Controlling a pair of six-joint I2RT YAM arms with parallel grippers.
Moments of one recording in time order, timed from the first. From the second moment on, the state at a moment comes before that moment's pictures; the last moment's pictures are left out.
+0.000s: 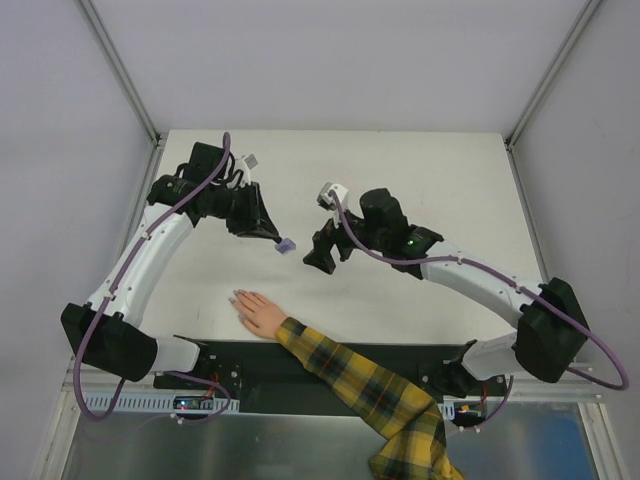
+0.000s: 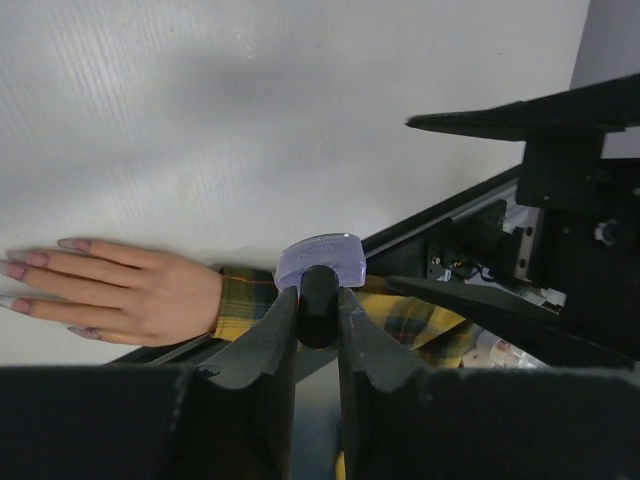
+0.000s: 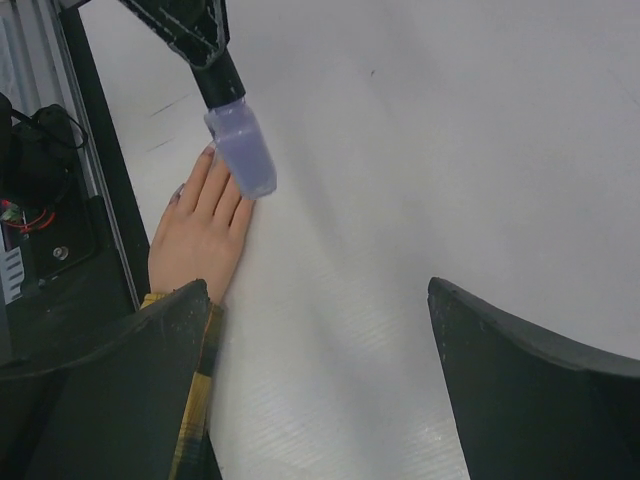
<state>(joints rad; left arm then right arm) -0.30 1.34 1.38 -1.03 0.51 -0.49 0.79 1.36 1.02 -0.12 -0.42 0.00</state>
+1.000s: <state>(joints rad) -0.30 1.32 1.34 -1.03 0.61 -0.52 0.90 1.53 1.02 0.17 -0.52 0.06</state>
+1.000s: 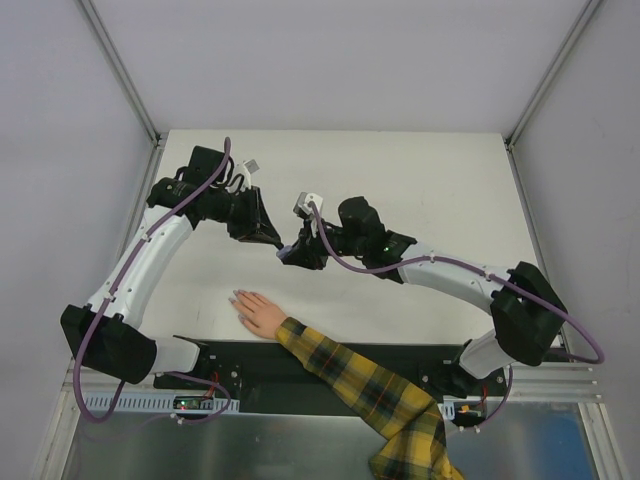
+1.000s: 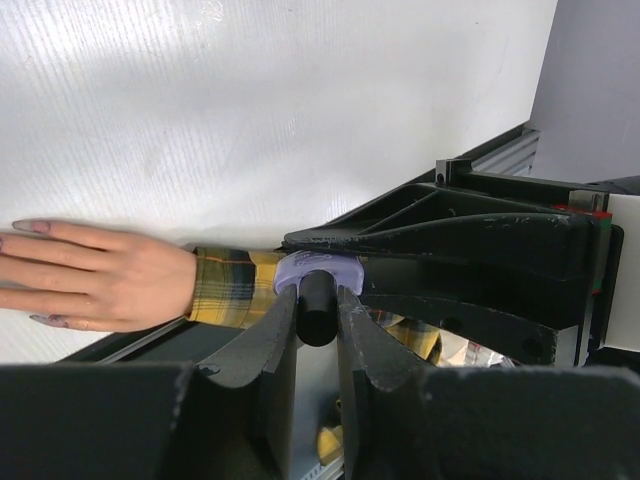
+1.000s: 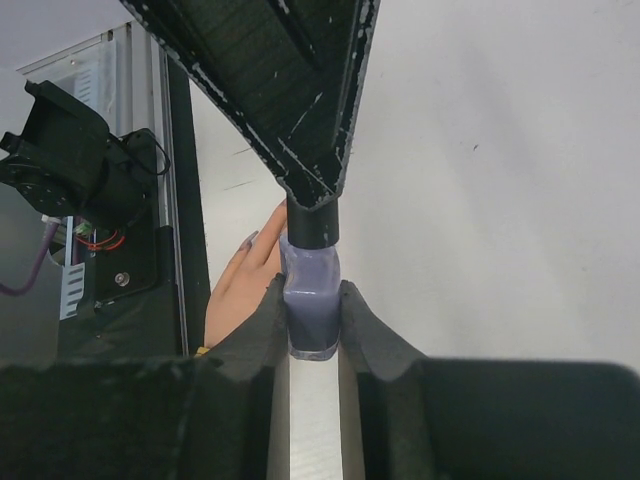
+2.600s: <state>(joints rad) -0.41 0.93 0.90 0.44 1.07 -0.83 0.79 1.08 0.95 0.19 -0.81 0.45</state>
